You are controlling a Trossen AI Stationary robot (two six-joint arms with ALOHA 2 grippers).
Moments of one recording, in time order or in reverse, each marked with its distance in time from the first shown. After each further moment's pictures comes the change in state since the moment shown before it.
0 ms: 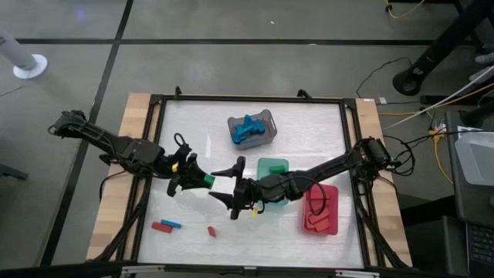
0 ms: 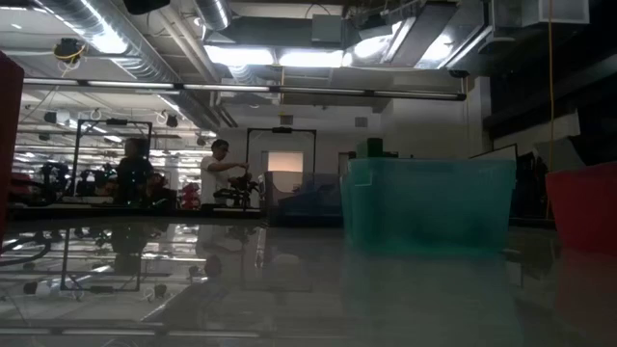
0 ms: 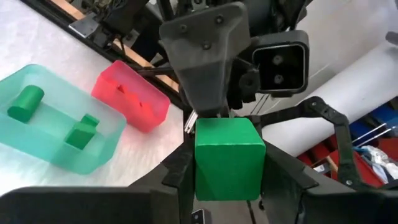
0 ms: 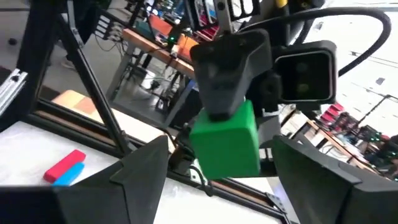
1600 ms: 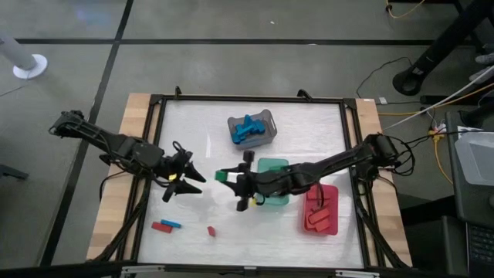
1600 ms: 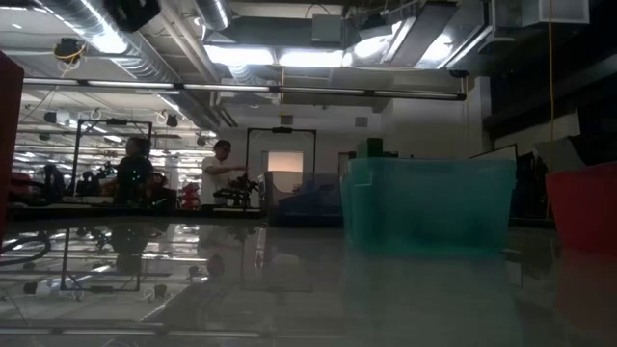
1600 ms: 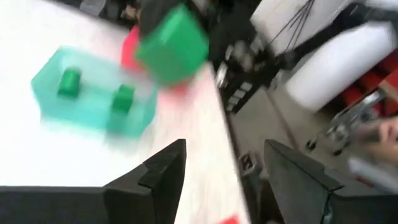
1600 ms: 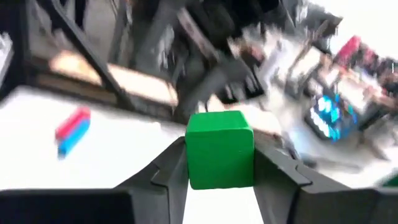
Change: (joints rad) left arm -0.001 -0.055 0.000 -0.258 0.055 0.238; right arm -0.016 -0.088 0.000 -0.364 0.052 0.278
